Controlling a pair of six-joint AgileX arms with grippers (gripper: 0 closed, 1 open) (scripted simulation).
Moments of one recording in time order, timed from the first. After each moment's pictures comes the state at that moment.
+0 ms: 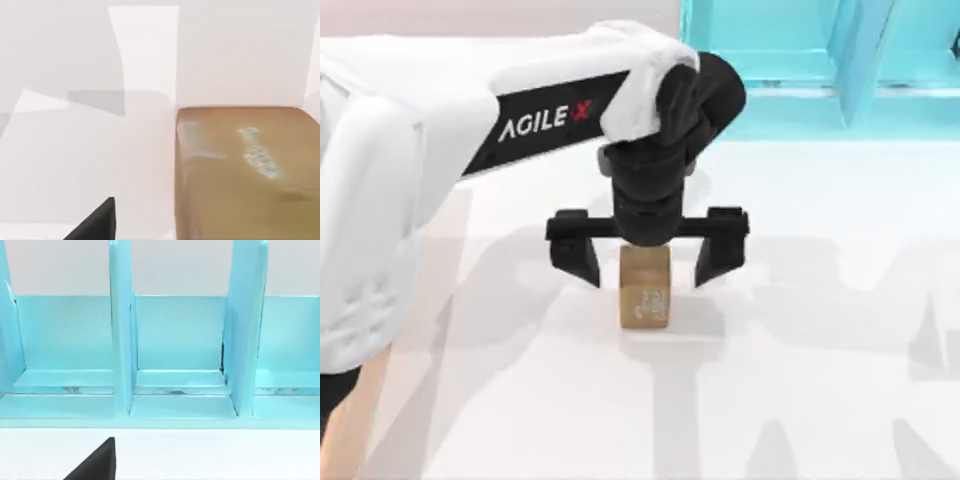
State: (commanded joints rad) left arm -0.70 2.25 1.79 -1.10 0.00 -0.67; right arm 0.00 0.00 0.00 0.00 0.00 0.00
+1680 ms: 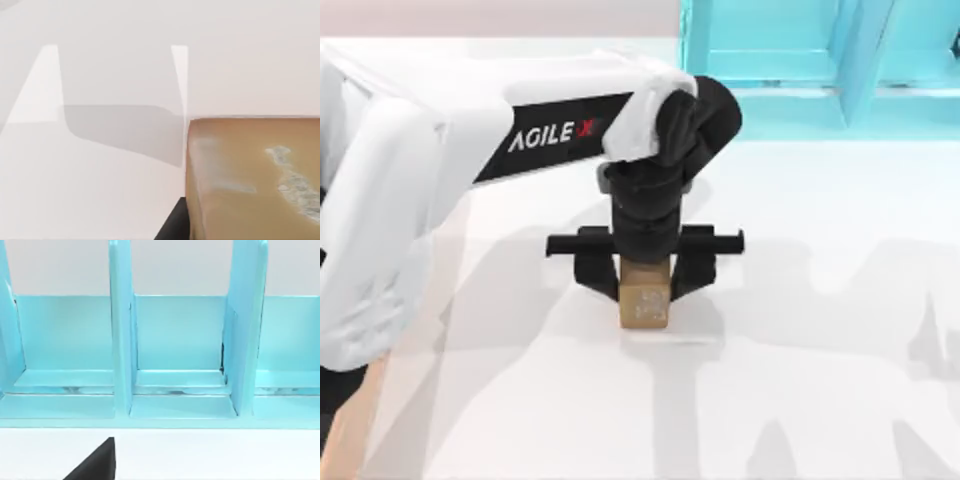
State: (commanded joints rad) left arm -0.70 2.26 1.73 -1.04 0.00 -0.67; right arm 0.00 0.00 0.00 0.00 0.00 0.00
